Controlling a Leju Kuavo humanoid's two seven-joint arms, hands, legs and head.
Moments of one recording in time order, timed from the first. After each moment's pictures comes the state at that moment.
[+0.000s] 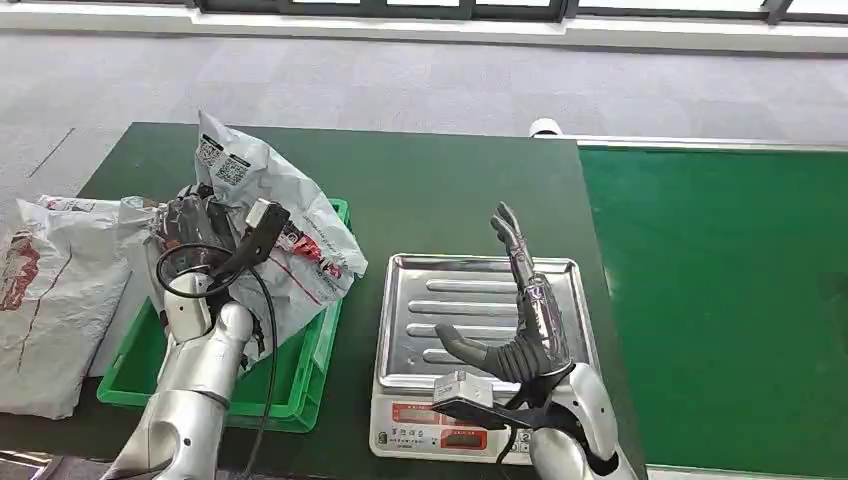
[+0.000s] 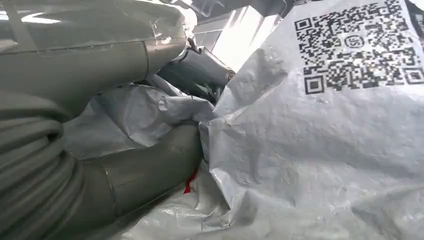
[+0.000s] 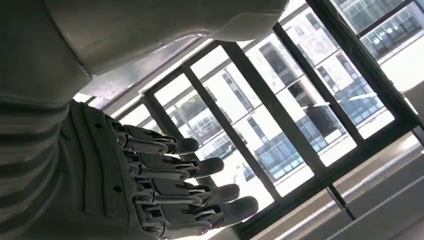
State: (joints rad) left arm -0.56 -0.13 0.27 -0.86 -1.42 0.70 -0.08; right arm -0.10 0.05 0.47 -1.58 1.03 -0.46 -0.22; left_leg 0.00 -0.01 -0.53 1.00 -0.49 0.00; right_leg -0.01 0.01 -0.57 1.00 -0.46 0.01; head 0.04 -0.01
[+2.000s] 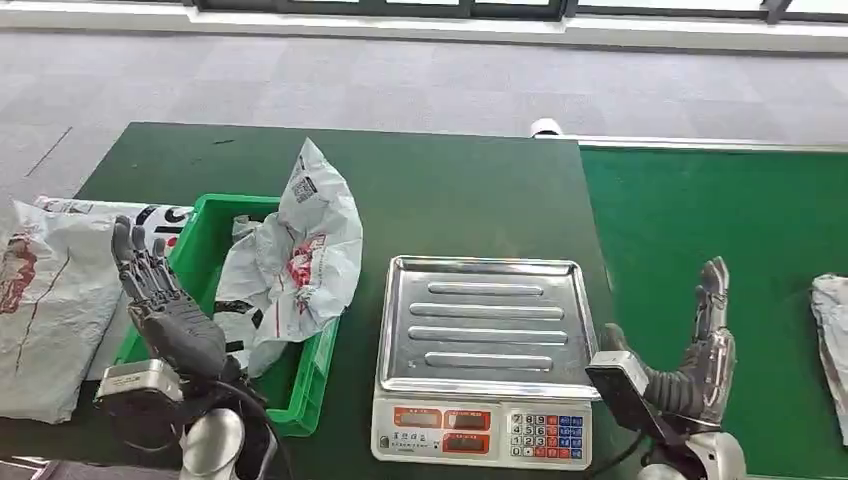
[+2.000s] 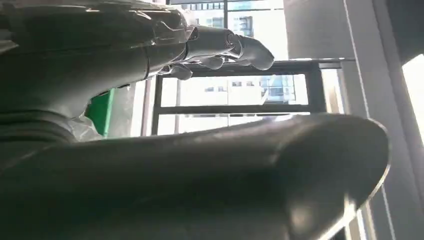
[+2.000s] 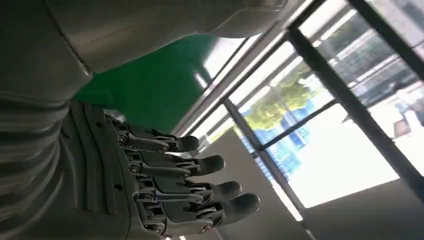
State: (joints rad) left arm 0.00 -0.24 -0.16 -1.70 -0.15 0.51 -0.70; right arm 0.17 0.11 -0.13 -1.72 1.10 -0.48 -0.17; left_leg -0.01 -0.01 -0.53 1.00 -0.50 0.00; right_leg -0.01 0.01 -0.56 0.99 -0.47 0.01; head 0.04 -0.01
